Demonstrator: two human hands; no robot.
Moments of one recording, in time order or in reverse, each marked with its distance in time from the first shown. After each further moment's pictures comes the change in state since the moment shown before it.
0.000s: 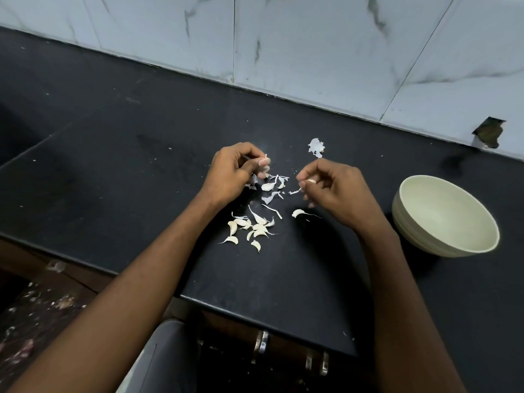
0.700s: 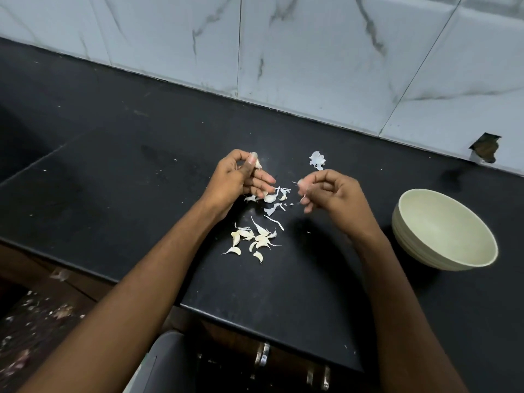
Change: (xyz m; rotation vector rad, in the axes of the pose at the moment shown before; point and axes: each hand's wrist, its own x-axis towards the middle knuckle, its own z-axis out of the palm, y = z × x) left_hand 0.000 0.007 -0.001 -0.434 -0.041 -0.174; right_hand 0.000 -0.004 0.009 0.527 0.044 0.149
